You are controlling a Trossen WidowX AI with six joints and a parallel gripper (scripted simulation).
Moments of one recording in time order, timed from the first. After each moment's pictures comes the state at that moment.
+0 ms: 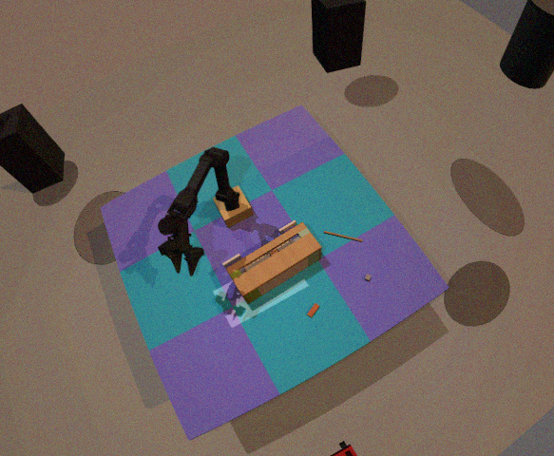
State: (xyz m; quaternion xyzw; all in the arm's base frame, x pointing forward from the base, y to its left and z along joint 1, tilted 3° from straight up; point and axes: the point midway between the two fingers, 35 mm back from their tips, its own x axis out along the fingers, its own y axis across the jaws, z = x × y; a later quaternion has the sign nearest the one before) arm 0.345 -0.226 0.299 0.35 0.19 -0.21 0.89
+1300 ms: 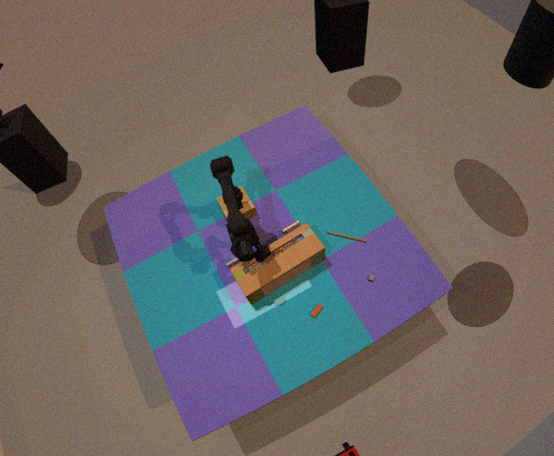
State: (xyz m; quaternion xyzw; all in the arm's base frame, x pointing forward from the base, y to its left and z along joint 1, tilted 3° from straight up) arm 0.277 0.043 0.127 0.53 0.63 -0.32 0.47
